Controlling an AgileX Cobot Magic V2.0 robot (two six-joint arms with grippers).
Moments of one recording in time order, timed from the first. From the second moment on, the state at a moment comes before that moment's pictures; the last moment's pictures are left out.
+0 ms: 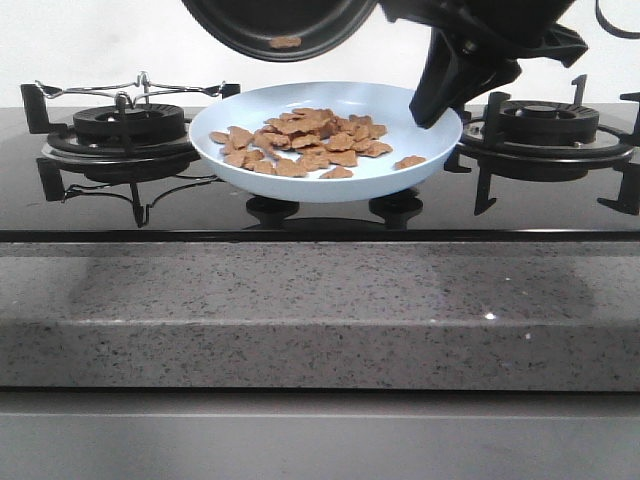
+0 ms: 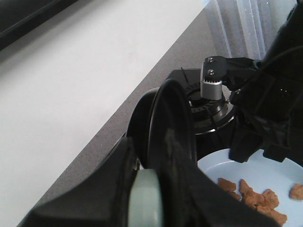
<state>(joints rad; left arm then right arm) -0.30 1.29 -1.28 -1.15 0.67 1.63 0.32 1.61 -1.27 0.40 0.62 -0.22</state>
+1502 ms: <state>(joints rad) 0.06 1.38 -1.28 -1.42 0.54 1.18 0.32 1.61 -1.27 0.40 0.62 -0.22</state>
